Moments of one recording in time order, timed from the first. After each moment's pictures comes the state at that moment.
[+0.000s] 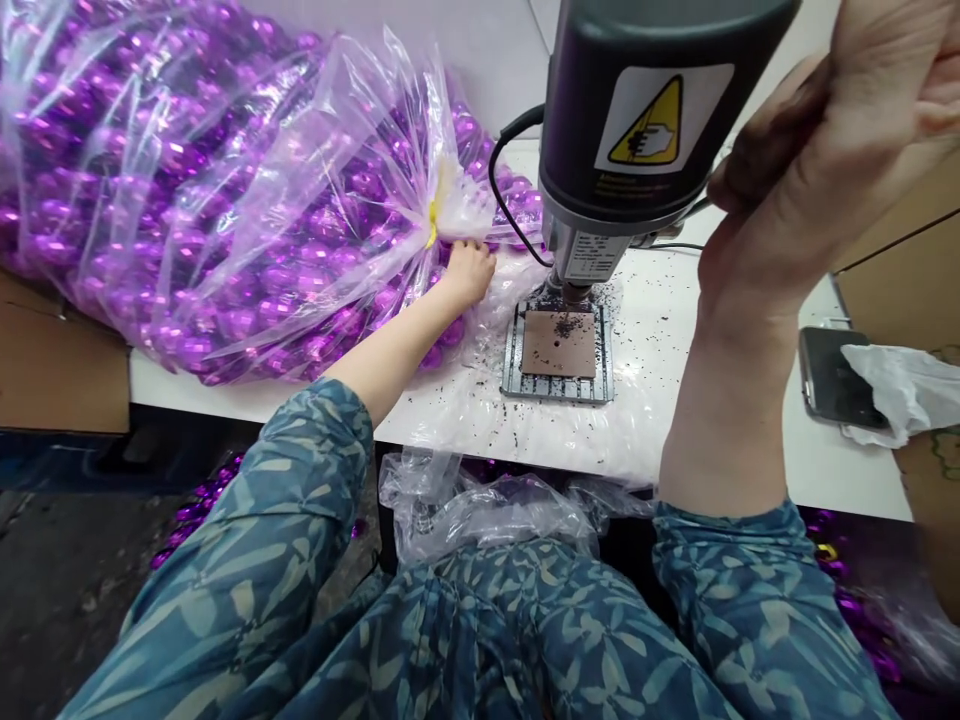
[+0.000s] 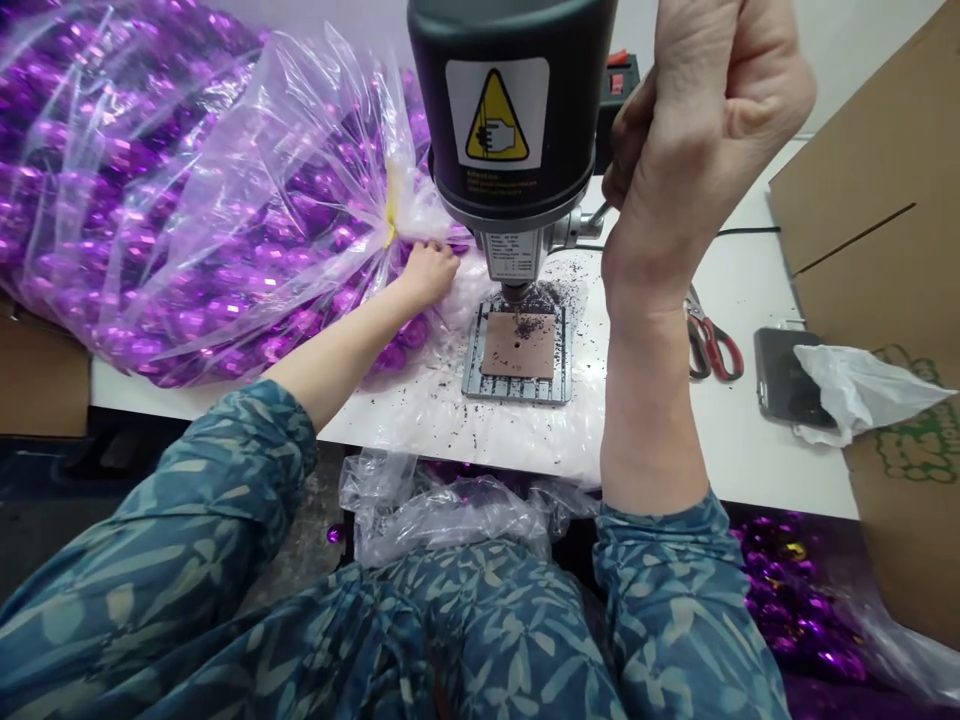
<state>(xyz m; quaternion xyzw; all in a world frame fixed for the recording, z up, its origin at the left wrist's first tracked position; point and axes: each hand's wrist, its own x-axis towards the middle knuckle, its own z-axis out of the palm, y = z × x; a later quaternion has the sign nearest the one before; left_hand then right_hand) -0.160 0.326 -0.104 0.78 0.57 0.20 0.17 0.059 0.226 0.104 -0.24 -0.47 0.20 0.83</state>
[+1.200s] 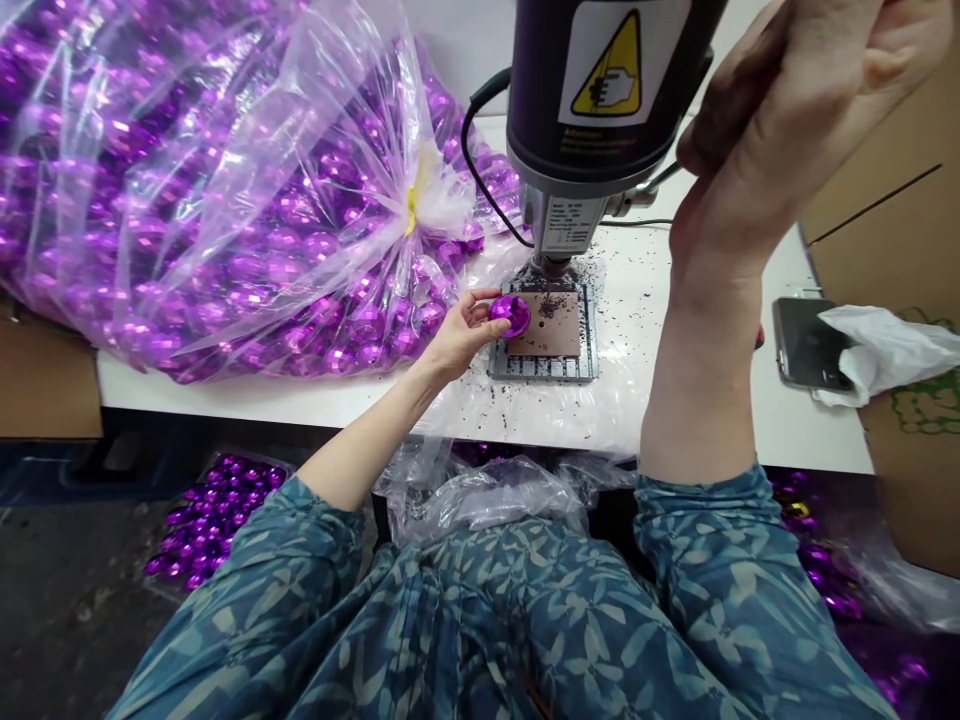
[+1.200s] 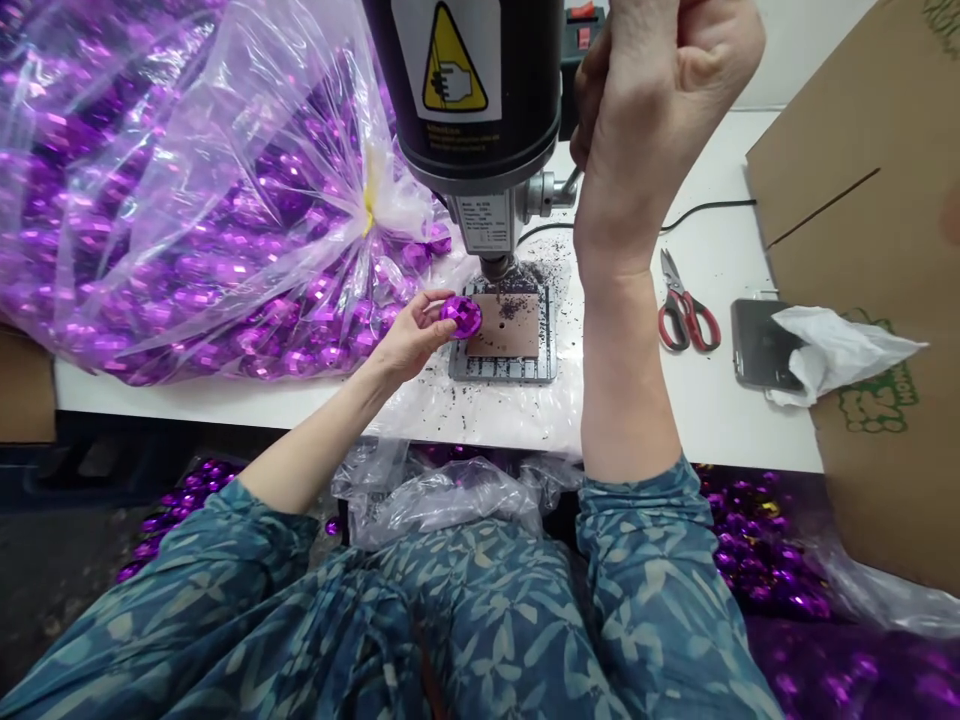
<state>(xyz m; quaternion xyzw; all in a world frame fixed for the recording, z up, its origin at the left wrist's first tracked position) -0.135 0.164 -0.109 0.43 0.38 0.50 0.65 0.055 0.226 0.108 -0.29 -0.44 0.20 0.83</state>
